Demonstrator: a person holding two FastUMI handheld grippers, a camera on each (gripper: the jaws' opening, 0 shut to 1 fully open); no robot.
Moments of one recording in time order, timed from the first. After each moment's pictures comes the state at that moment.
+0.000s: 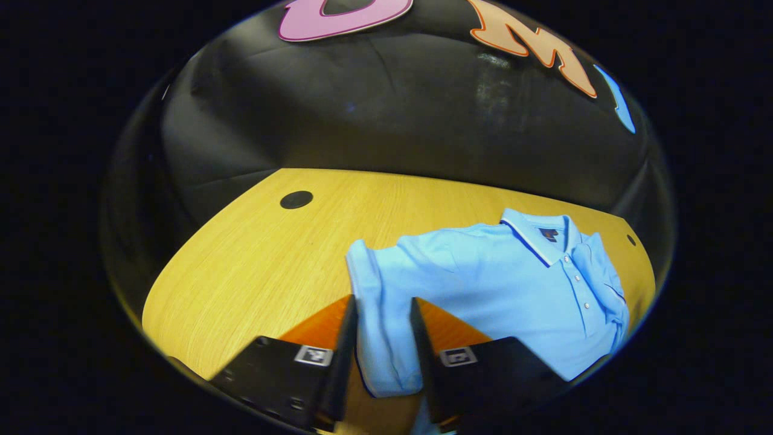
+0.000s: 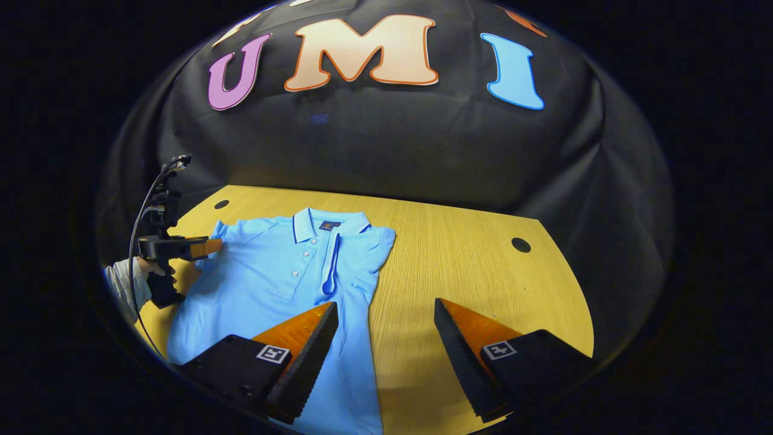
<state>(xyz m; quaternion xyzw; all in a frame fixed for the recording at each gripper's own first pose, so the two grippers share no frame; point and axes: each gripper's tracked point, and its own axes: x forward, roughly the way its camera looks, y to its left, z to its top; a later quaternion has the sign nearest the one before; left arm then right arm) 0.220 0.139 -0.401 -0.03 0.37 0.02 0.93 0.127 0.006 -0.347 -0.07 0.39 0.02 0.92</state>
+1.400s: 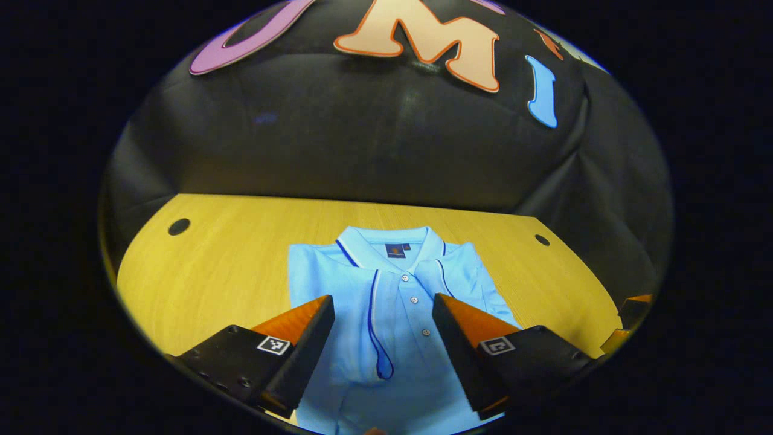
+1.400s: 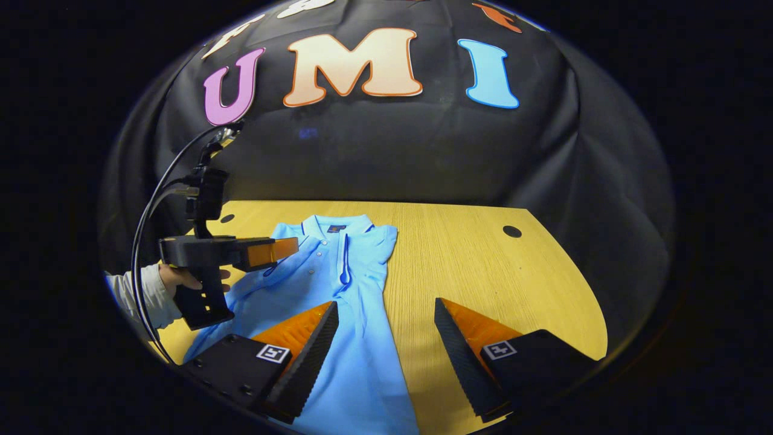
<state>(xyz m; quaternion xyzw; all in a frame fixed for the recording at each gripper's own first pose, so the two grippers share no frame) 0.209 -0.030 -0.336 -0.05 0.32 -0.14 0.94 0.075 0.024 -0.322 -0.03 0.36 0.00 0.93</state>
